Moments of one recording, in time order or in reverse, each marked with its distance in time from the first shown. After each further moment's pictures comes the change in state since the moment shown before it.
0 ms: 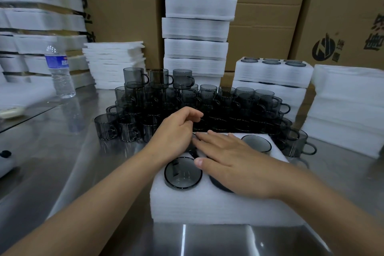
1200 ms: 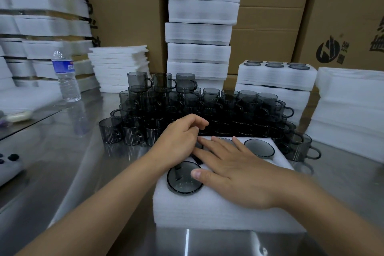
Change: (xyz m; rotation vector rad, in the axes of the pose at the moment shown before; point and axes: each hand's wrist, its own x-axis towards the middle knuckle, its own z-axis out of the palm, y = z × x) left_hand -0.002 0.004 0.001 0.026 -0.051 -0.019; right_hand 0.001 0.003 0.006 -0.057 -0.058 -0.019
